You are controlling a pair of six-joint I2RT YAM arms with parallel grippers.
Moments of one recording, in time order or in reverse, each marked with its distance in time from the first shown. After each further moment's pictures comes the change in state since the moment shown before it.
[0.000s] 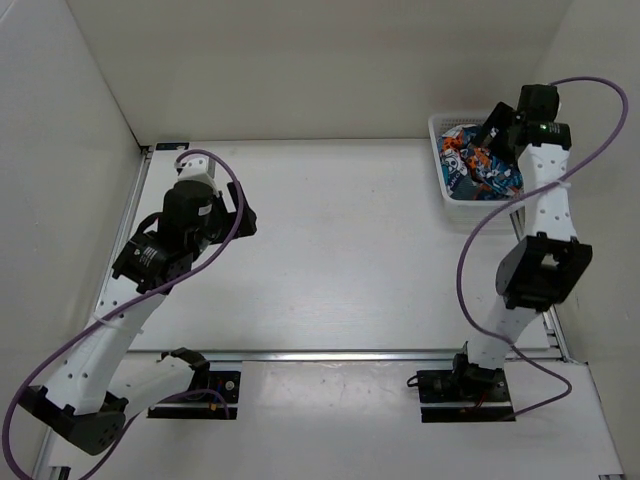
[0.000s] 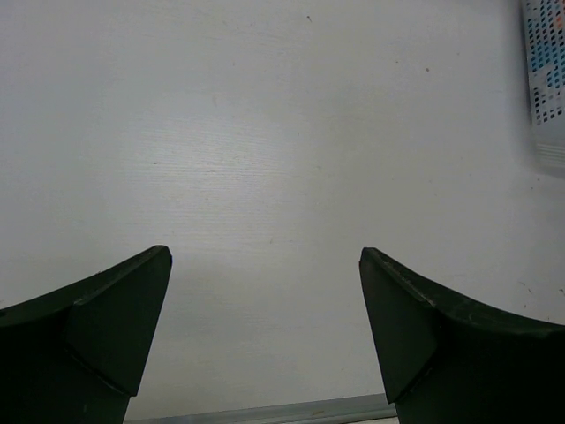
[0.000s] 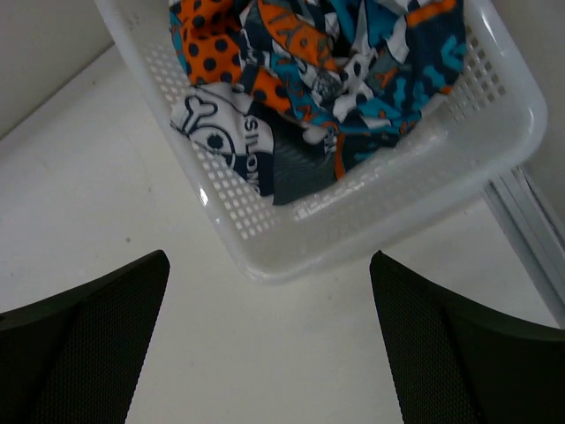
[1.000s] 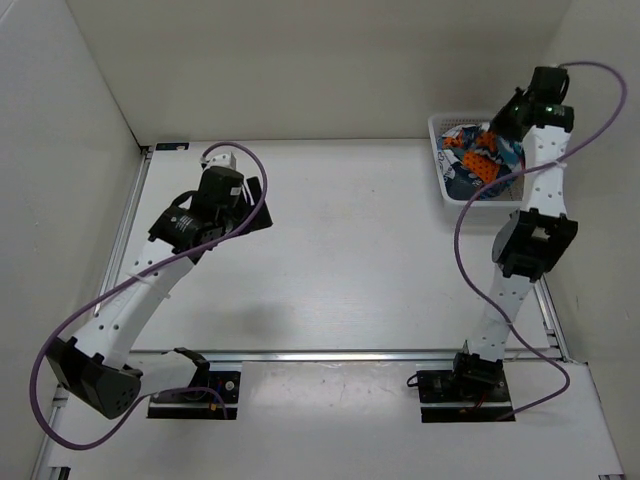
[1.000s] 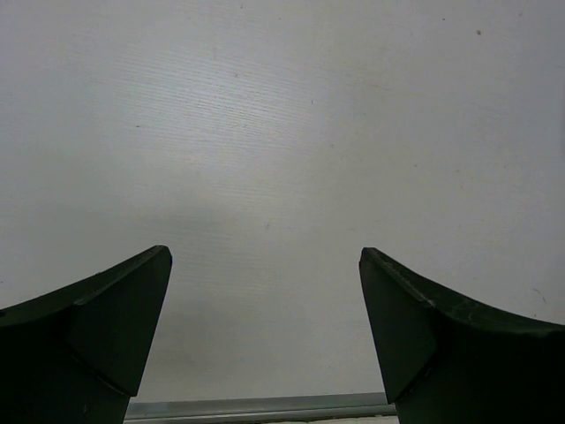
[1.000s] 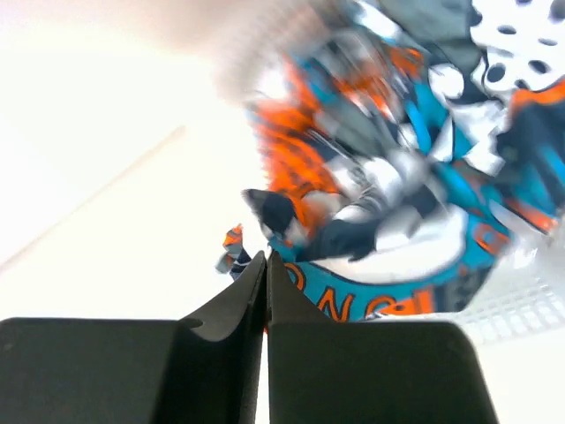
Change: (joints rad) left arm 0.000 0.206 0.024 -0.020 0.003 -0.107; right arm -0.079 0.460 0.511 -0.012 -0.211 0.058
